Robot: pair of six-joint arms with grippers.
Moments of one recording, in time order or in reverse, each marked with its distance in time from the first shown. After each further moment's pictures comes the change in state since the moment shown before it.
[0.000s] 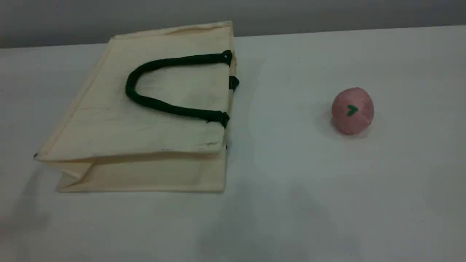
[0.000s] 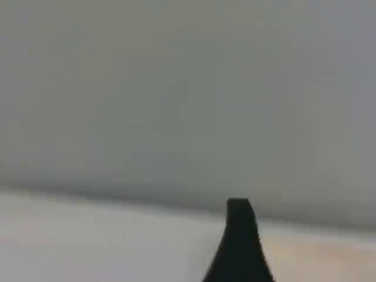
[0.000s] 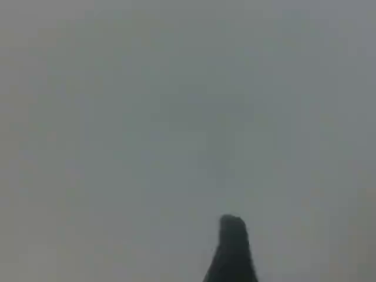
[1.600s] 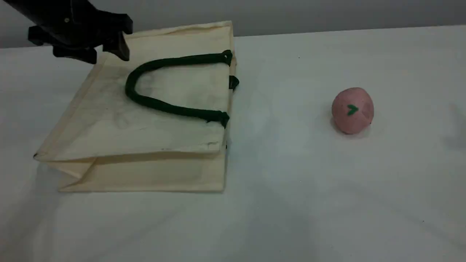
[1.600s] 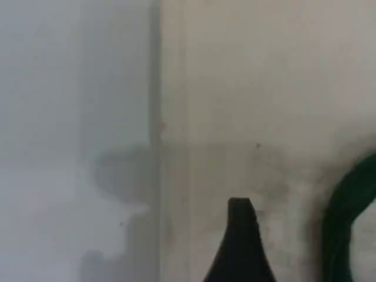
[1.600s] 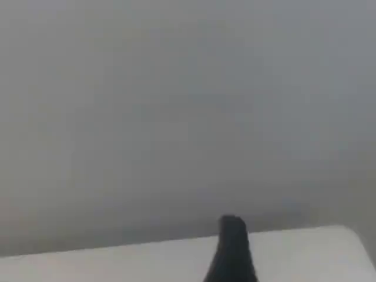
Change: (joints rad) left arm -0.186 1.156 -0.526 -0.116 0.077 0.091; right arm 0.000 0.449 -0.322 -0.032 0.233 -0.013
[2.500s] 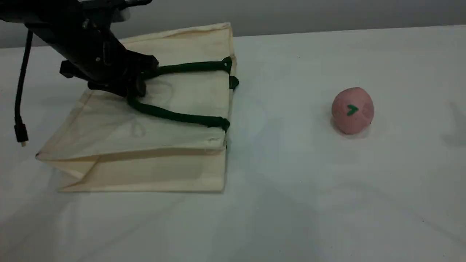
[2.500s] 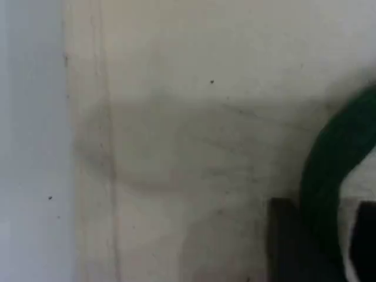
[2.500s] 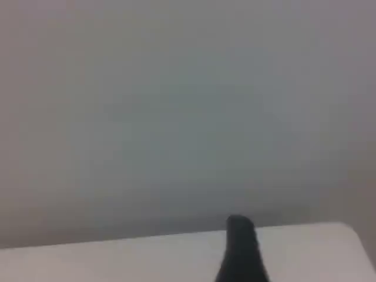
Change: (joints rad) left arm -0.054 0.129 0.000 0.003 -0.030 0.009; right arm 0.000 0.026 0.000 0.000 -0.009 -0.018
